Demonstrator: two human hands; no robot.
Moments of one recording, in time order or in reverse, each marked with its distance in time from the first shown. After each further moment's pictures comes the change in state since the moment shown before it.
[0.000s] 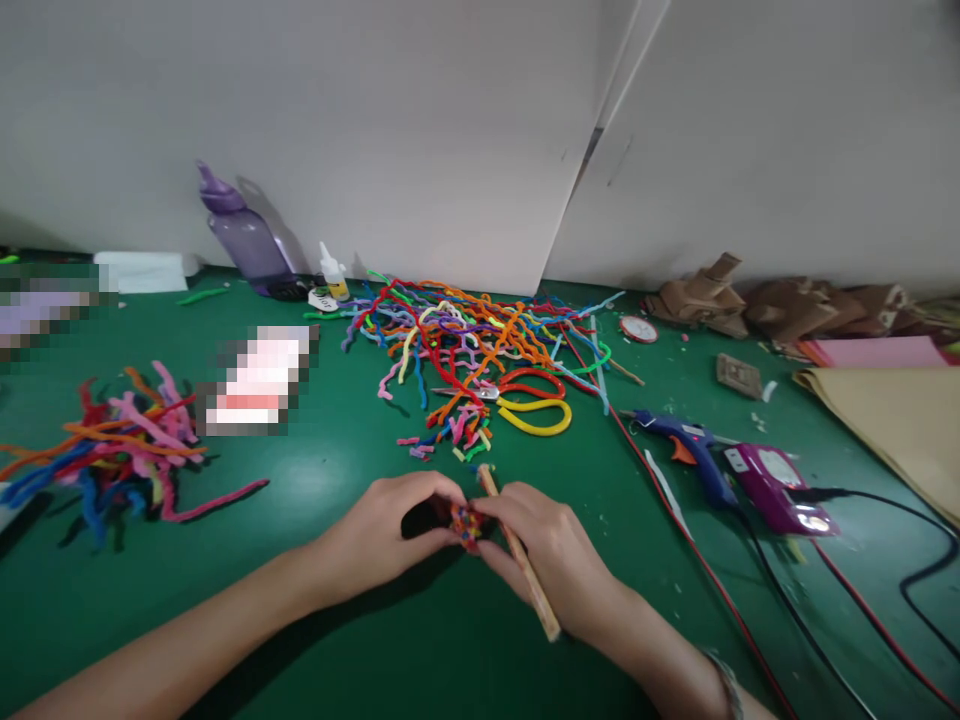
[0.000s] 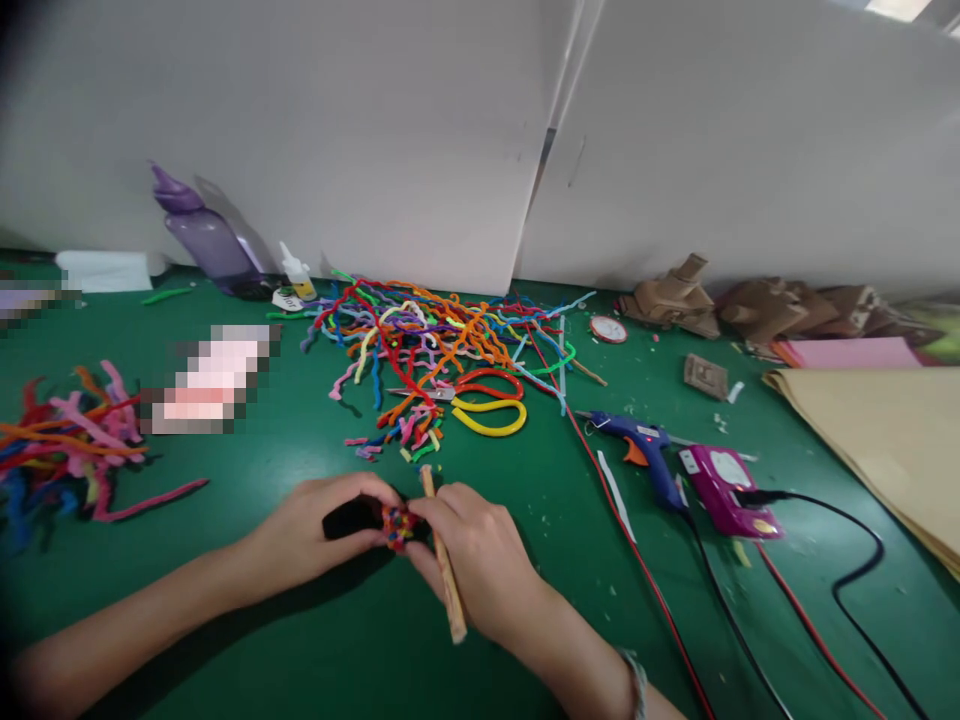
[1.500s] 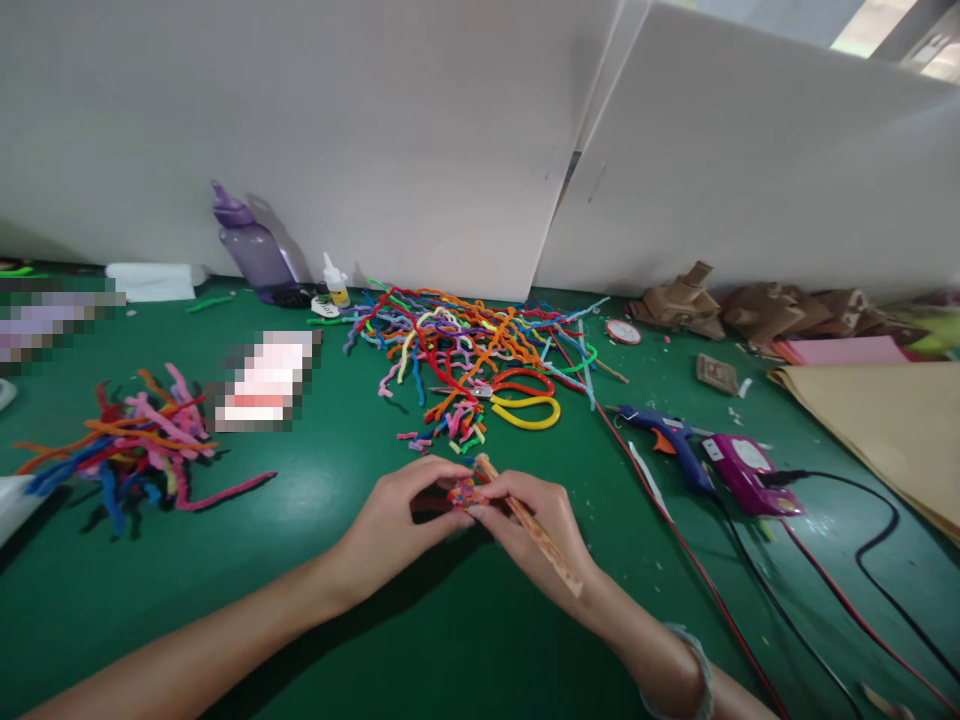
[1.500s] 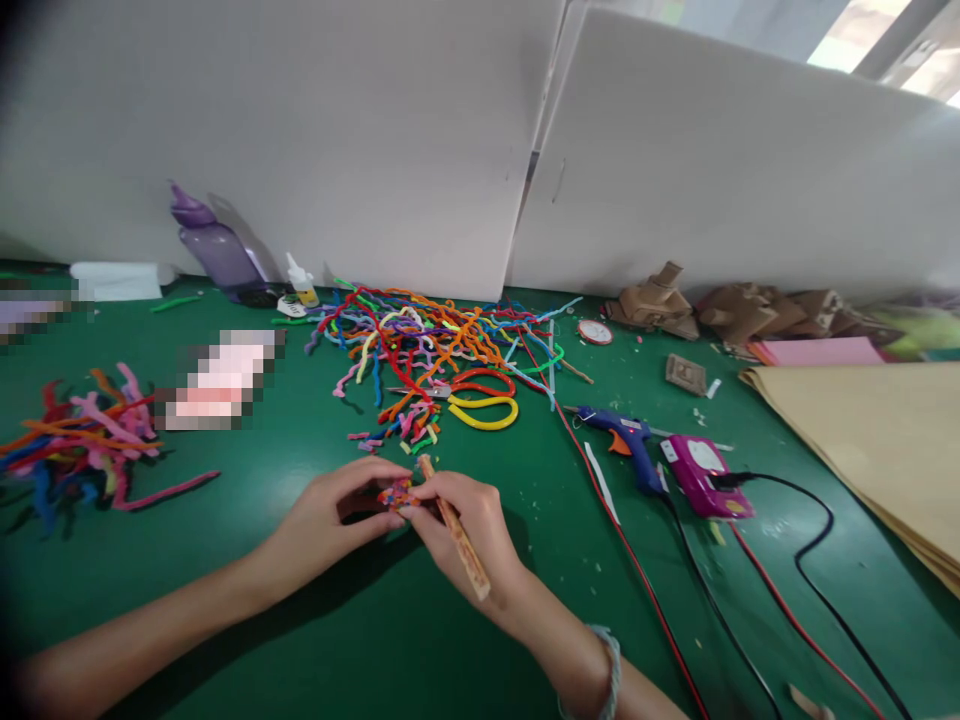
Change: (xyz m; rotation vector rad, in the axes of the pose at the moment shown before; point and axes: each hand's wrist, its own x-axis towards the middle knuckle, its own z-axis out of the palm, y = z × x) left_hand -0.001 0.016 0.021 -0.176 0.229 -0.040; right_hand 0.006 -0.020 0.006 0.425 0.283 0.194
